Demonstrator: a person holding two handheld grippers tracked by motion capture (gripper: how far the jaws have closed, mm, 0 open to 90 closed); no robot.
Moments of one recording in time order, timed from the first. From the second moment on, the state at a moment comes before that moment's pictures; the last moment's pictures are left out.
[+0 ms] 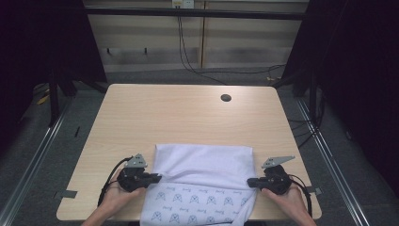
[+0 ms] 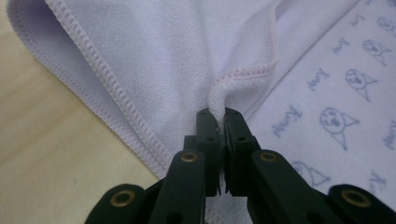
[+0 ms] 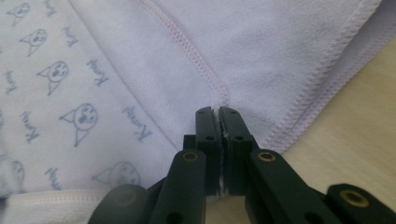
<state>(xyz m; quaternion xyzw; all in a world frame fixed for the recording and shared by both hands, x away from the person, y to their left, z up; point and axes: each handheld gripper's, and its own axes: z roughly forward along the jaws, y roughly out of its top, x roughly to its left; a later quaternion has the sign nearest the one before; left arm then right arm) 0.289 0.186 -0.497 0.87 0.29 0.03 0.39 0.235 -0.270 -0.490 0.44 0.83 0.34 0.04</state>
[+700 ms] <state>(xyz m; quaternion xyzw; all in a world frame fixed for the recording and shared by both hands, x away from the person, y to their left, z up) 0.366 0.183 -0.499 0.85 0.35 0.09 0.38 0.332 -0.257 -0.493 0.46 0.82 0.32 0.11</state>
